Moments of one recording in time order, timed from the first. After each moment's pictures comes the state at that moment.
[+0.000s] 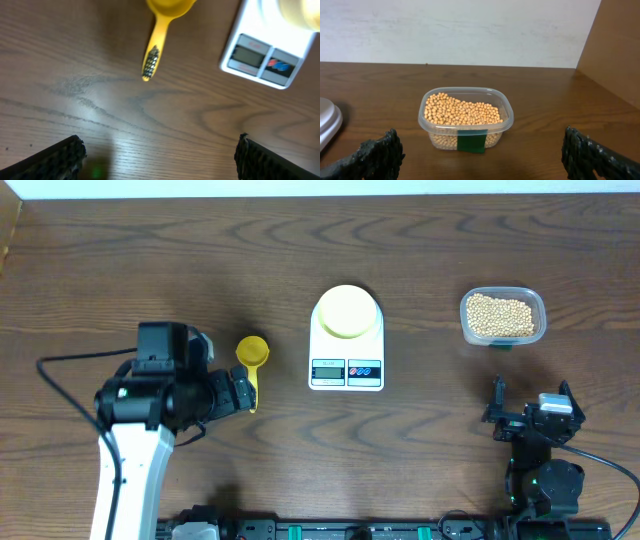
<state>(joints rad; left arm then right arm) 0.01 1.11 1.03 -1.19 0.21 -0.28 0.00 0.01 0.01 -0.06 0.15 -0.06</state>
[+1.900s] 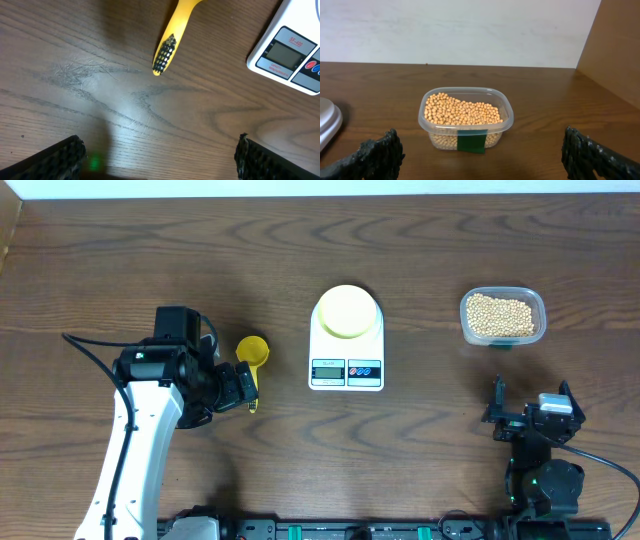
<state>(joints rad) 0.01 1.31 1.03 -1.18 0.20 -0.33 0.00 0.01 0.01 -0.06 0.15 -0.06</state>
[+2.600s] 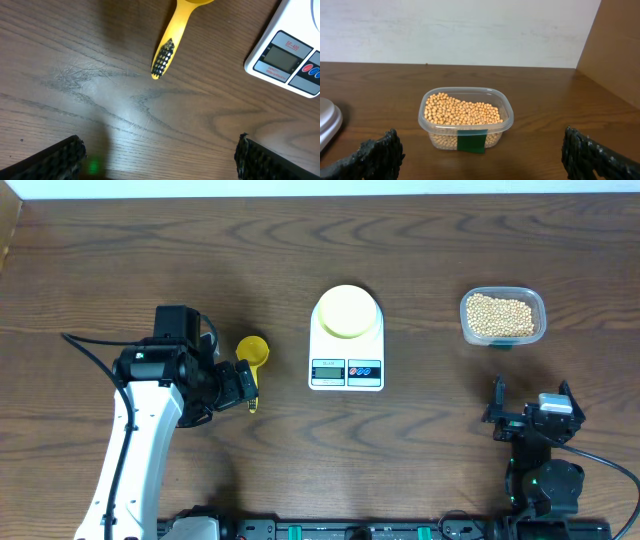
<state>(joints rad) 0.01 1.31 1.03 -1.16 0.20 -0.33 0.00 0.01 0.01 -0.06 0.15 -0.06</state>
